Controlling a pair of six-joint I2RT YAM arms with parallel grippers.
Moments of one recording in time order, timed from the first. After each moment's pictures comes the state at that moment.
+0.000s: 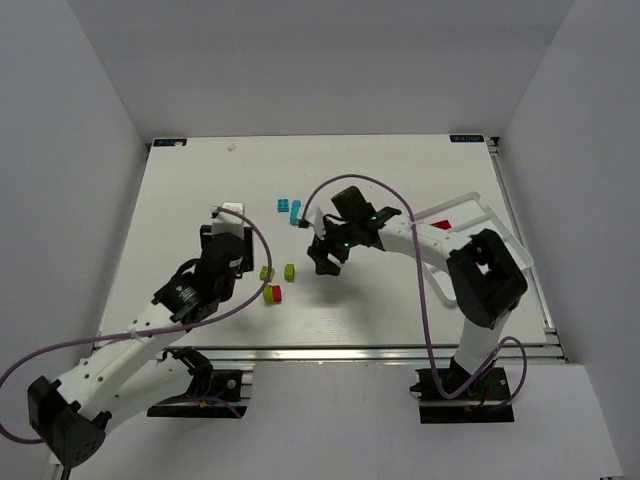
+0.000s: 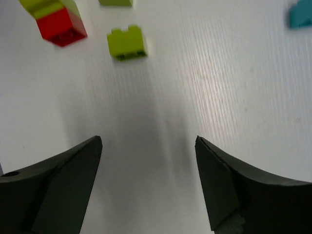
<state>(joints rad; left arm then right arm) -0.68 0.88 0.72 -0.39 -0.61 -0.23 0.71 1.75 1.18 -0.36 -0.50 -0.50</state>
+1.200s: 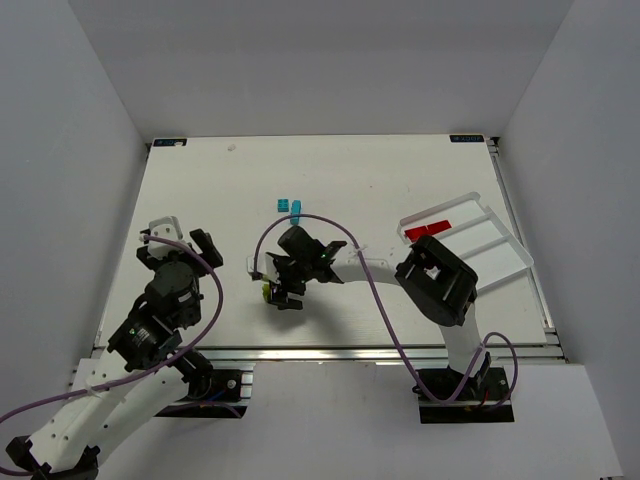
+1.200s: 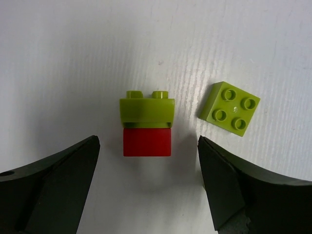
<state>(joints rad) -0.68 0.47 0.70 -0.39 -0.91 -0.29 1.02 2.02 1.30 -0.15 -0.46 -0.59</state>
